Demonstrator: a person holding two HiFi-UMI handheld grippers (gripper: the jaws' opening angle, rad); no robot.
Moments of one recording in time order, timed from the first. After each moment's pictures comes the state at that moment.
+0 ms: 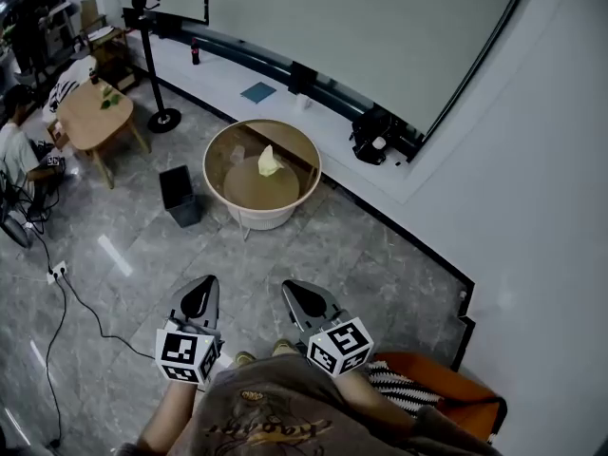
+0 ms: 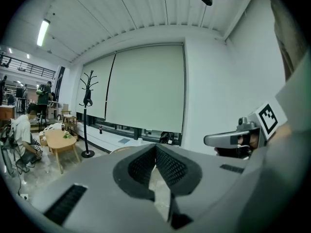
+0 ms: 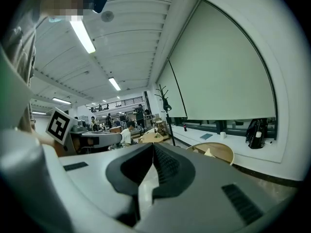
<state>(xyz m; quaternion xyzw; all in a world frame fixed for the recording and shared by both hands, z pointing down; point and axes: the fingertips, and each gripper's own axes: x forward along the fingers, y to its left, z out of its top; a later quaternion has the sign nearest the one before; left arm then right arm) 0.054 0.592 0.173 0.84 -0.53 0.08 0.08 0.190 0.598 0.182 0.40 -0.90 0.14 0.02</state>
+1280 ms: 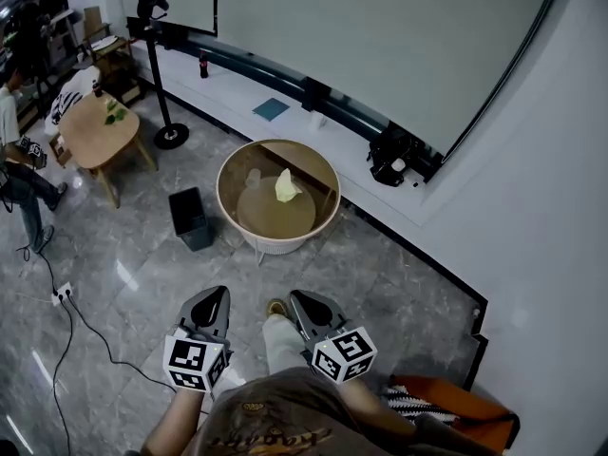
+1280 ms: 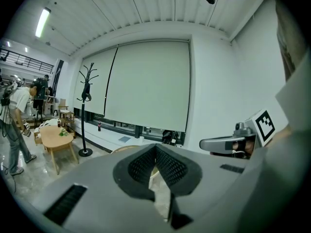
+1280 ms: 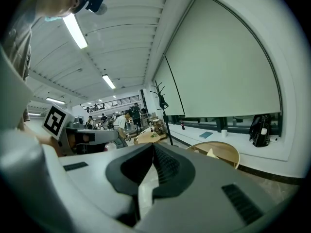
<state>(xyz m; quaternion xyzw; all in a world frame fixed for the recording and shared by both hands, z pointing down) -0.004 0.495 0.191 0.85 -0.52 0.08 0.10 0.129 0.498 0.209 0.42 -0.89 0.15 0.03</state>
